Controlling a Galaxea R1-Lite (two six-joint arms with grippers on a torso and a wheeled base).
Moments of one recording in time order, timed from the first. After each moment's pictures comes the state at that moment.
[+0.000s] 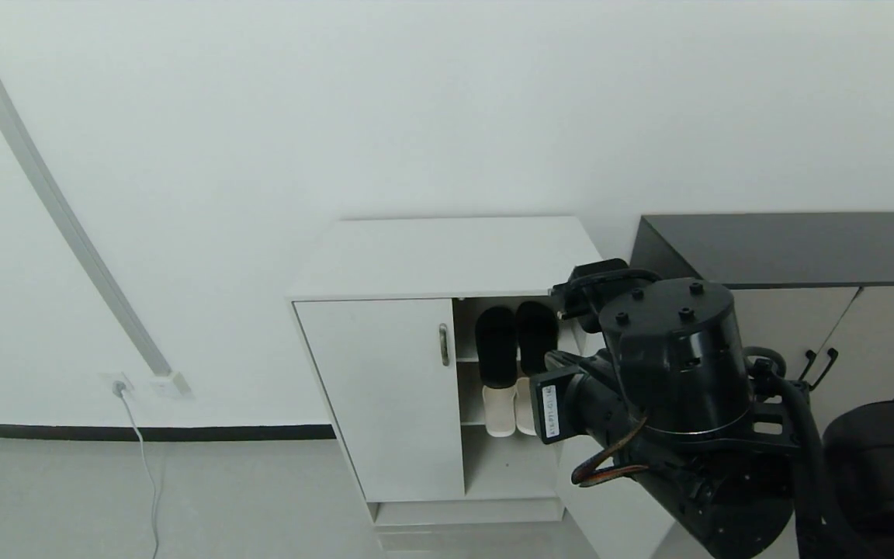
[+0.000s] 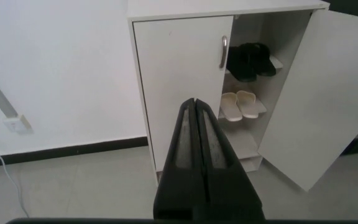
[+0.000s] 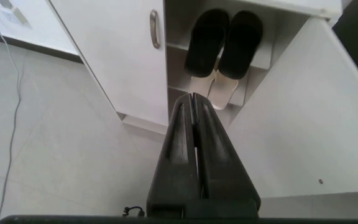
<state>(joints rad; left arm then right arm) 0.00 0.00 0.00 0.00 -0.10 0.02 1.00 1.72 -0.98 -0.38 -0.66 0.23</state>
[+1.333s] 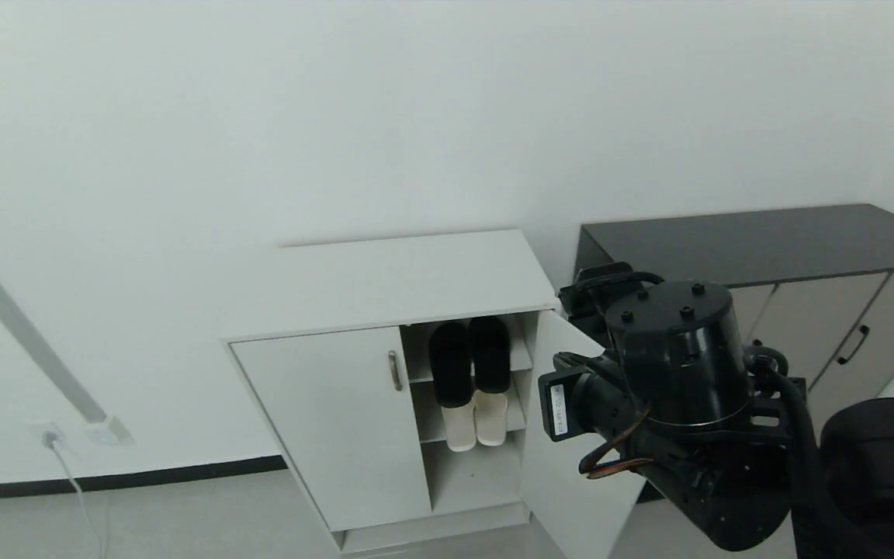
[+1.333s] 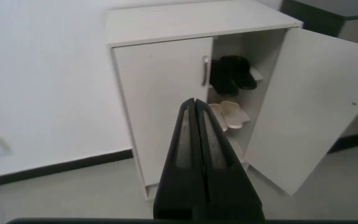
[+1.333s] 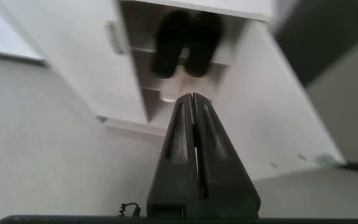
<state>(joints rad) 0.00 0.00 0.00 0.00 -0.10 0.02 0.98 1.72 -0.96 -0.39 -0.64 0.21</state>
